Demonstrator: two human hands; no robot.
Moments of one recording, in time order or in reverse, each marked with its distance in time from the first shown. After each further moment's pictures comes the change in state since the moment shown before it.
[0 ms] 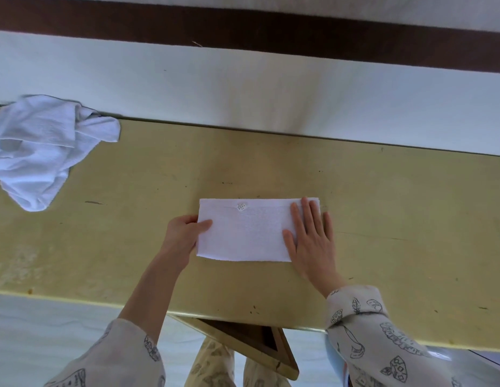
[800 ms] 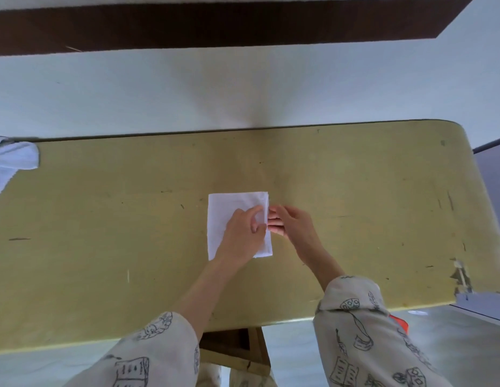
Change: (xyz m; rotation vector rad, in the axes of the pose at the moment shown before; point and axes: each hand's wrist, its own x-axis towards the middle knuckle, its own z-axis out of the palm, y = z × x) left_hand -0.024 -0.013 0.175 0.727 -0.257 0.560; right_hand 0.004 0.041 -0.064 1.441 -0.141 0.689
